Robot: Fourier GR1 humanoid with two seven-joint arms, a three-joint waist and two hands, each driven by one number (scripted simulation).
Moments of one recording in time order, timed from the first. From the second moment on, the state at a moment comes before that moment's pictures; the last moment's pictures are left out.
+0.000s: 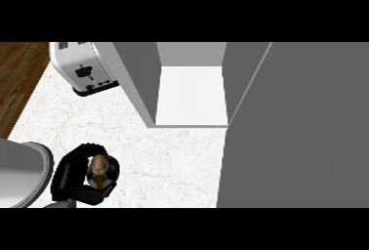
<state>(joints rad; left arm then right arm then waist) -0.05 0.12 0.18 -1.05 0.06 -0.32 -0.68 -0.10 -0.08 0.06 -2.48 -0.11 0.11 0.65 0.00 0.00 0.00</state>
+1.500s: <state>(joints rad) -0.04 0.00 -0.17 -1.88 0.15 0.01 -0.02 -0.08 -0.05 0.04 -2.47 -0.12 0.14 0.63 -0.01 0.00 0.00</state>
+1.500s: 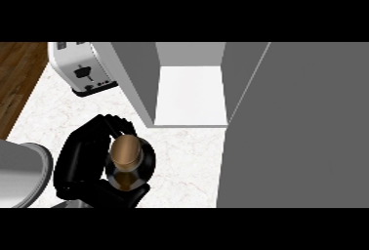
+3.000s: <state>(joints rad) -0.56 0.00 -0.49 -1.57 0.14 0.65 0.06 -0.10 -0.07 -0.02 -2.47 -0.17 0.17 0.67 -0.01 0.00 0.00</state>
